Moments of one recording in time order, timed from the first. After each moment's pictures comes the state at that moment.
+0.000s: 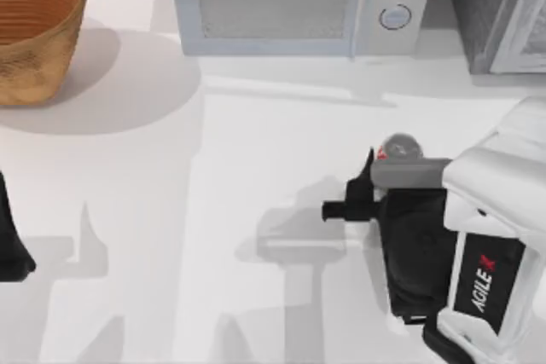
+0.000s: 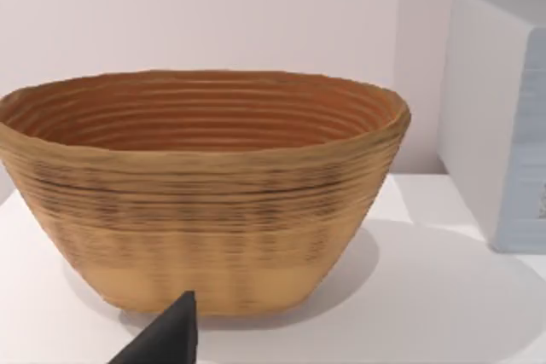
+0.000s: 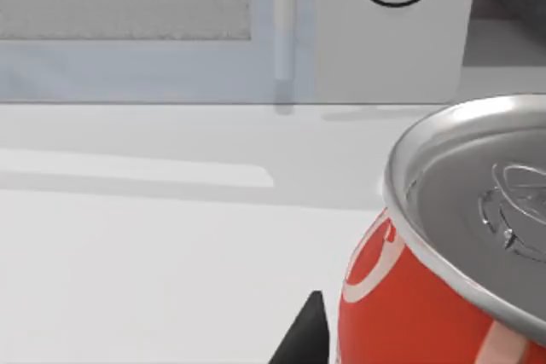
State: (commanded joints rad) left arm 0.00 0.00 0.00 0.00 0.00 0.00; right arm 0.72 2.35 0.61 1.60 0.75 0.10
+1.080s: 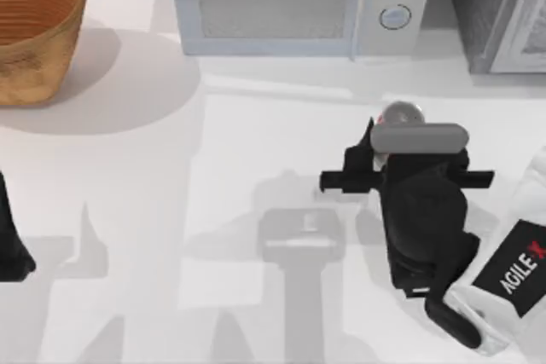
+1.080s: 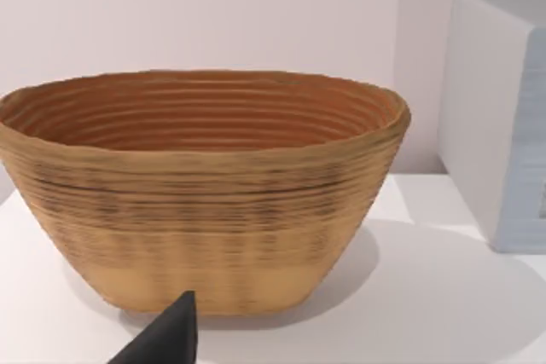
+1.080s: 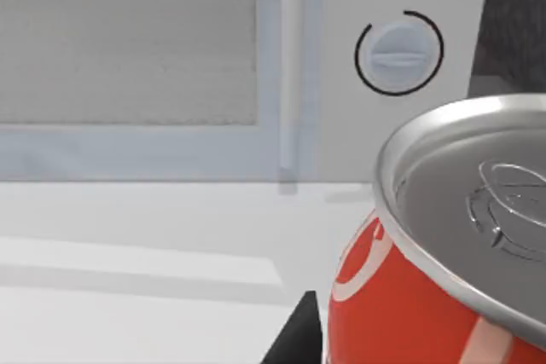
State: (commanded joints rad) left arm 0.00 0.00 0.00 0.00 0.00 0.00; right arm 0.72 2.13 0.61 1.37 0.75 0.11
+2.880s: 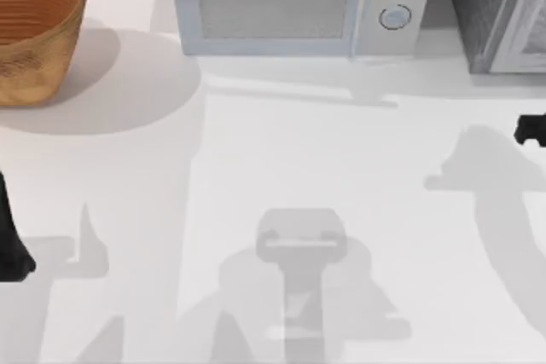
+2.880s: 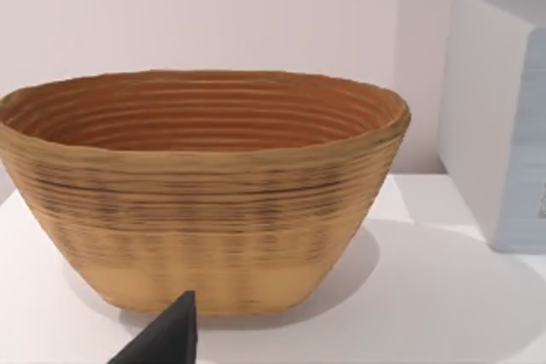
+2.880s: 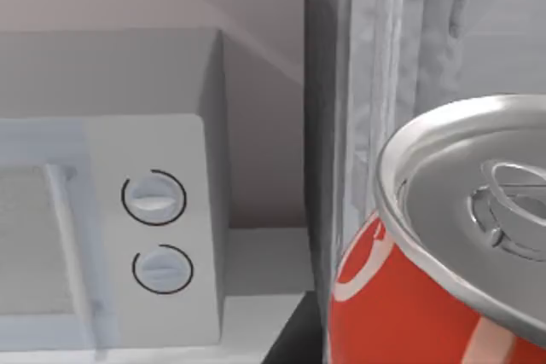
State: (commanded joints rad) left arm 0.00 0.00 0.00 0.00 0.00 0.00; right arm 0.40 0.93 0.36 0.49 0.43 0.06
